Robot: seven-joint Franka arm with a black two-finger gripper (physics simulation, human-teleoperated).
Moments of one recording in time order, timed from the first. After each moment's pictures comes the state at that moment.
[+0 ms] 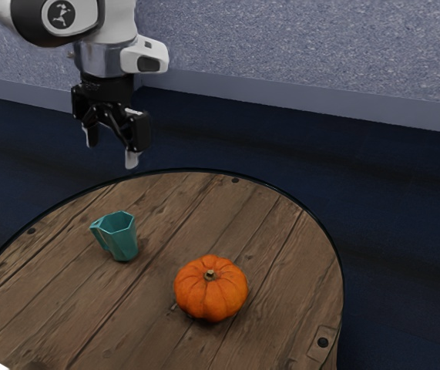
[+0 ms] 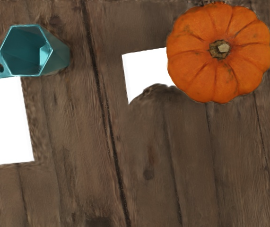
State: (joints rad) arm -0.24 -0.19 -0.07 -1.70 0.13 1.37 -0.15
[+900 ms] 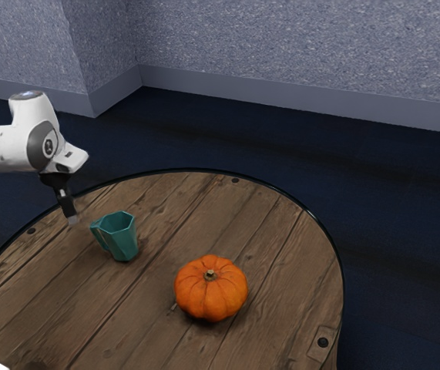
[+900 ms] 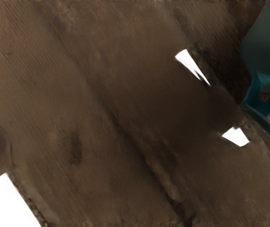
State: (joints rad) arm -0.05 0.29 0.46 -1.99 -0.13 2.28 1.07
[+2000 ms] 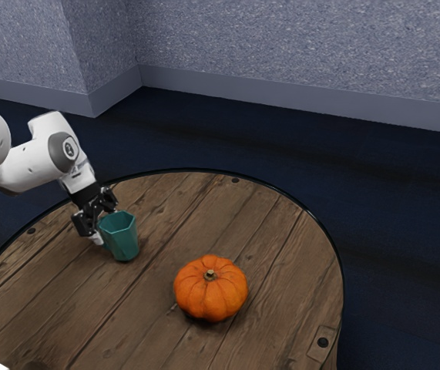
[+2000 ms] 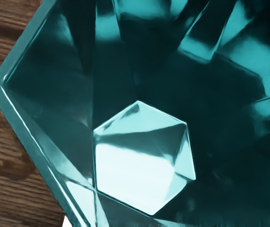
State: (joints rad) arm 0.24 0.45 0.12 -1.86 -0.41 2.11 1.93
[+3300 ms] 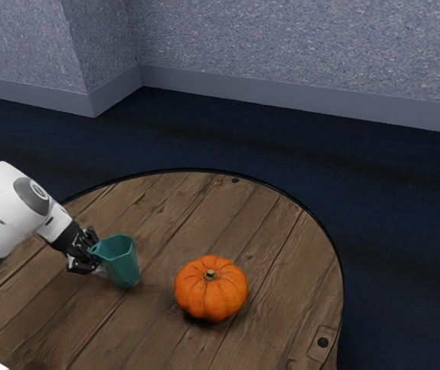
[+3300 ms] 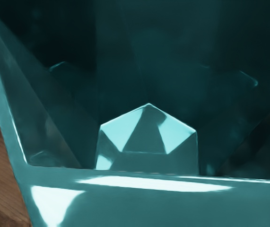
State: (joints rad) arm 0.27 0.09 0.05 -2.45 -0.87 2.45 2.11
